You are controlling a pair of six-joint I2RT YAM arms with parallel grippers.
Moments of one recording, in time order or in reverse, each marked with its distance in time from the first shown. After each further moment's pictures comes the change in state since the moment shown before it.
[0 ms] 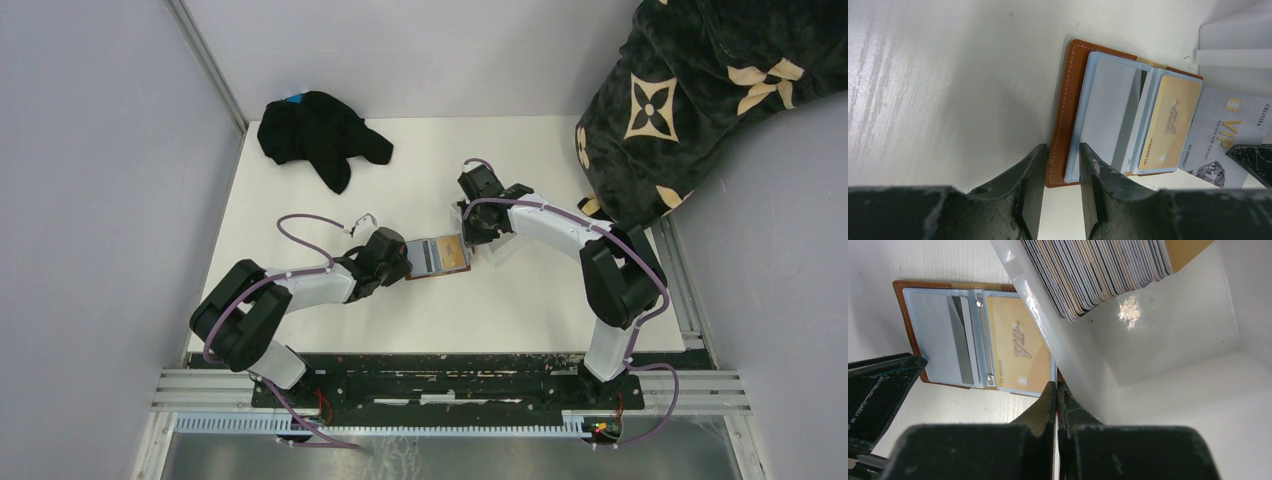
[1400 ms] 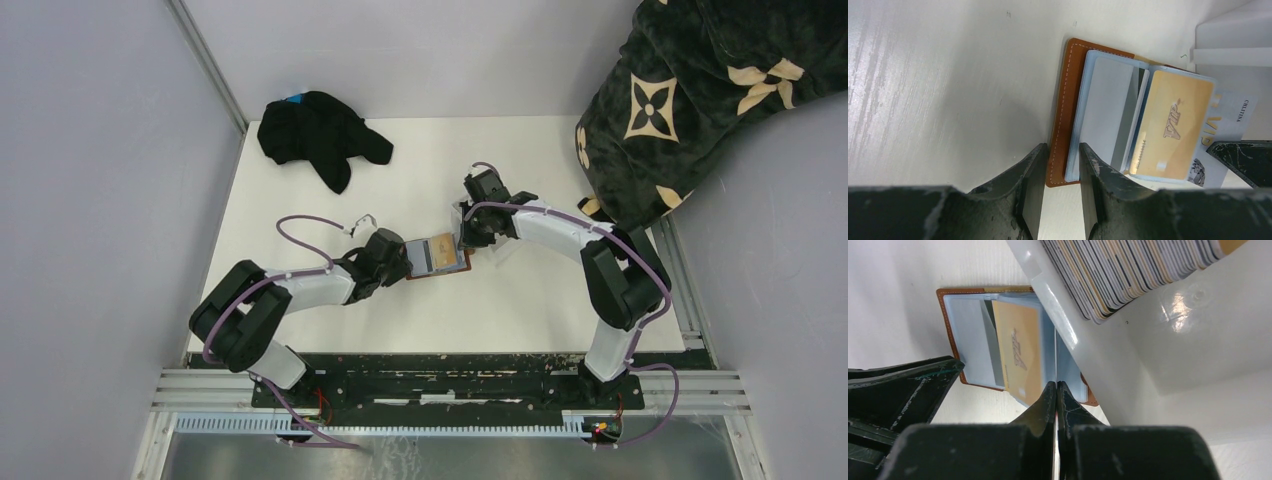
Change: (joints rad) left arm -0.001 -0.004 -0.014 0.025 0.002 0.000; right arm -0.014 -0.015 -0.089 0.138 -0.128 0.117
